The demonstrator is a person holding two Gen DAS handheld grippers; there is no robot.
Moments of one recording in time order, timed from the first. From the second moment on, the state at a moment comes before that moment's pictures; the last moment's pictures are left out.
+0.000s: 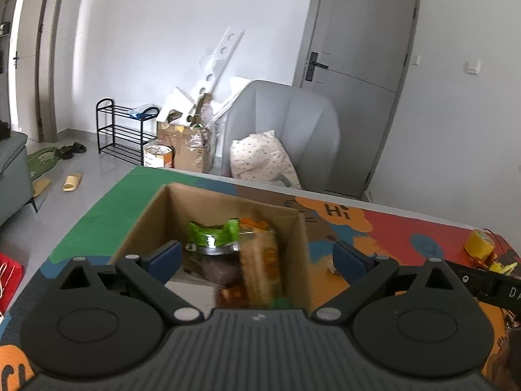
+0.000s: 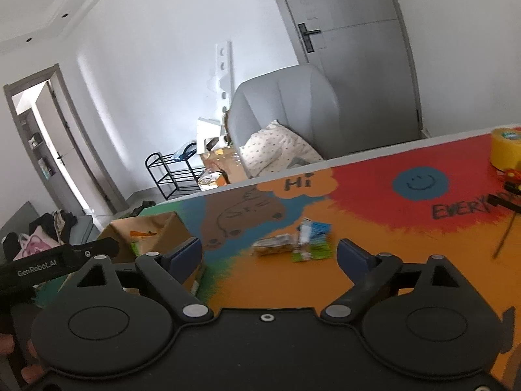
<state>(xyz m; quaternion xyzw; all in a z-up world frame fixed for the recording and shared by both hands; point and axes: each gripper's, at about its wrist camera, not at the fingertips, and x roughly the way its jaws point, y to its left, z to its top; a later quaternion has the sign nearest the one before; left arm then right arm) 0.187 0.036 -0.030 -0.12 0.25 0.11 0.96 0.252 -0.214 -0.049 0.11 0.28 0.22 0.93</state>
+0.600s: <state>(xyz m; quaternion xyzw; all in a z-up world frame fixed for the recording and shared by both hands) 0.214 -0.026 -0.028 -0.10 0.24 0.04 0.96 0.274 -0.247 -0.060 0.13 0.29 0.22 0.92</state>
